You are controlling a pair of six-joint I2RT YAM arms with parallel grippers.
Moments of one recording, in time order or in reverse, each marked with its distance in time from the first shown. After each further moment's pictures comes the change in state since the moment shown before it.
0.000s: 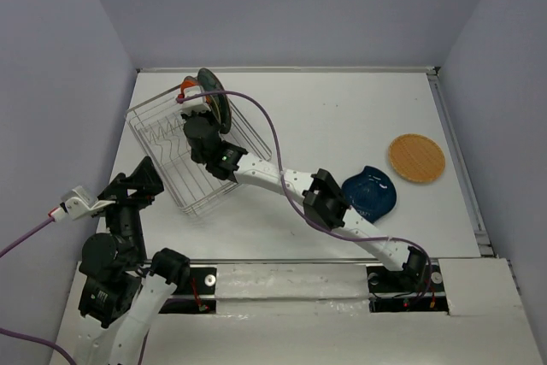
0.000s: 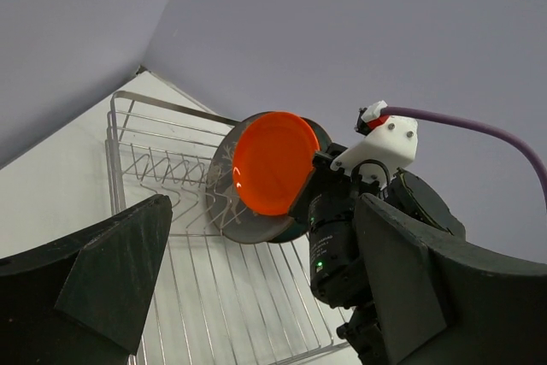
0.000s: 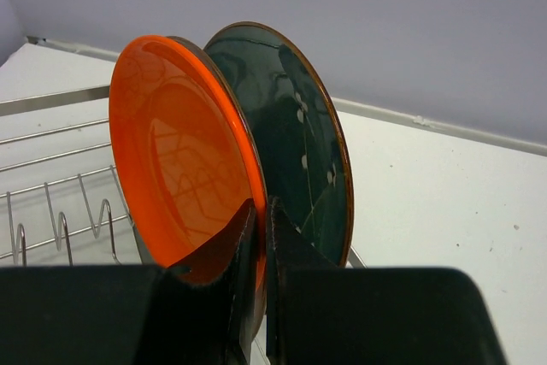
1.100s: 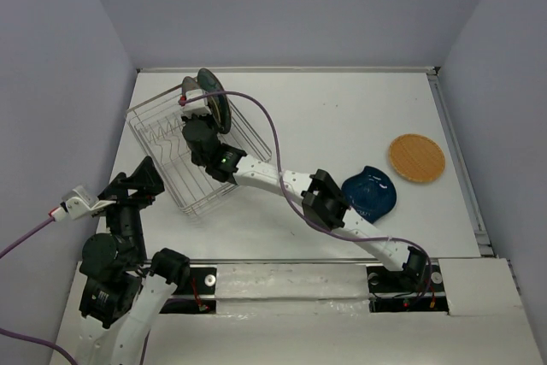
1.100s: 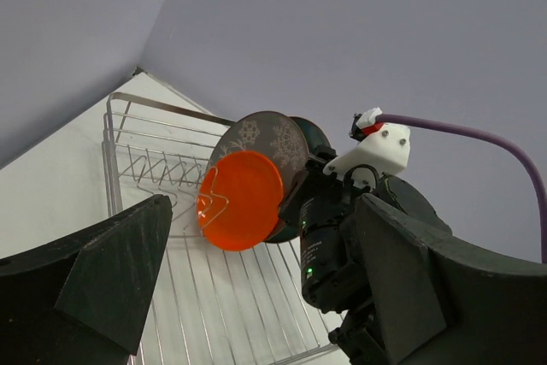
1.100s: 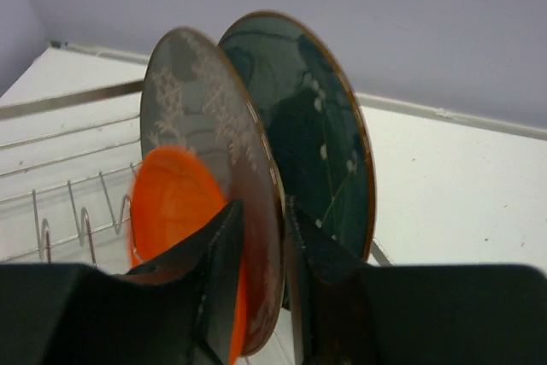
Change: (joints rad) left arm 0.020 0.000 0.000 0.003 0.030 0.000; right arm 0.012 0.003 -0.014 -0.006 -0.036 0.098
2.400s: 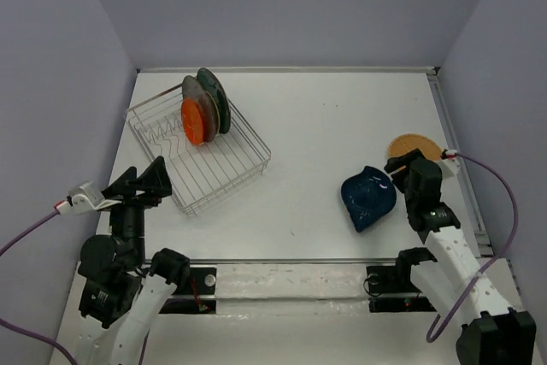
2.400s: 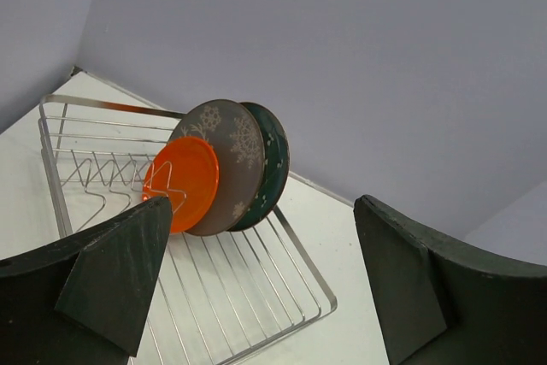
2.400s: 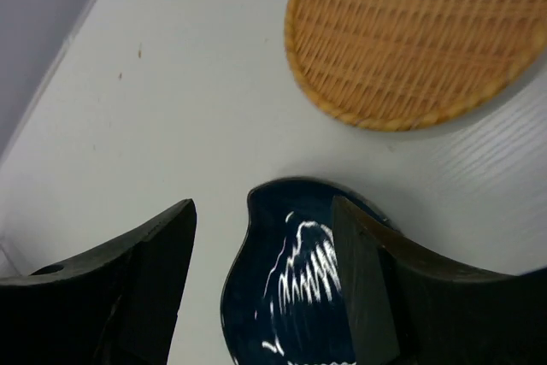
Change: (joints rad) left arm -0.008 0.001 -0.001 0.030 0.150 0.015; right arm -0.919 -1.944 -2.150 -0.335 -0.621 1.000
